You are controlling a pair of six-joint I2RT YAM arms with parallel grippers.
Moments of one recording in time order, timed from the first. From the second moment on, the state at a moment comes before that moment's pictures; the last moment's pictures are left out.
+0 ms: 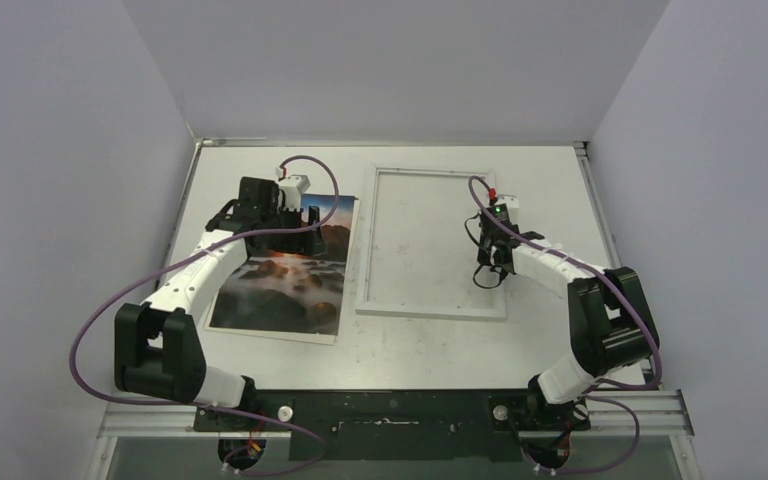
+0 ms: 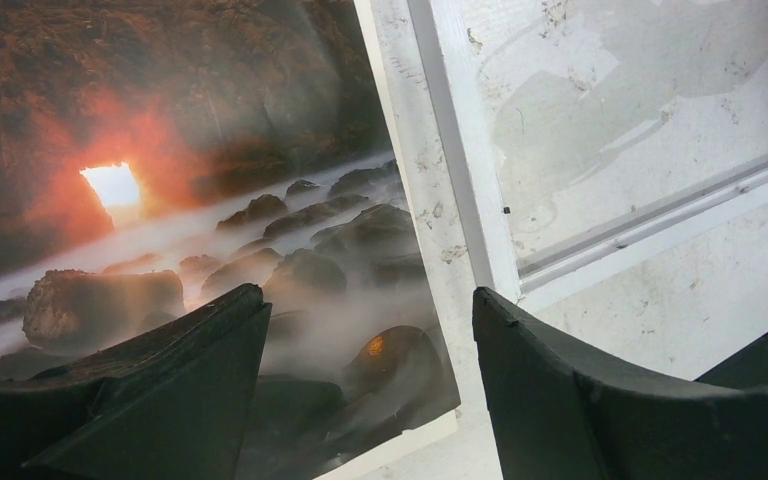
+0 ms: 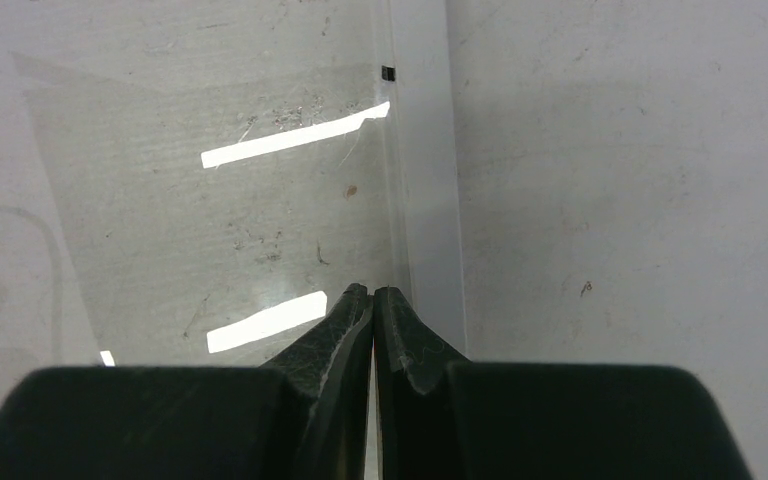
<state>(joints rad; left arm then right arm) -0.21 1.43 1.06 -0.53 0.35 -0.11 0.30 1.57 0.87 -0.26 0.30 0.35</state>
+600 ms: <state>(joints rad) -0.20 1.43 1.06 -0.53 0.35 -0.11 0.30 1.58 0.85 -0.25 0.31 0.35</state>
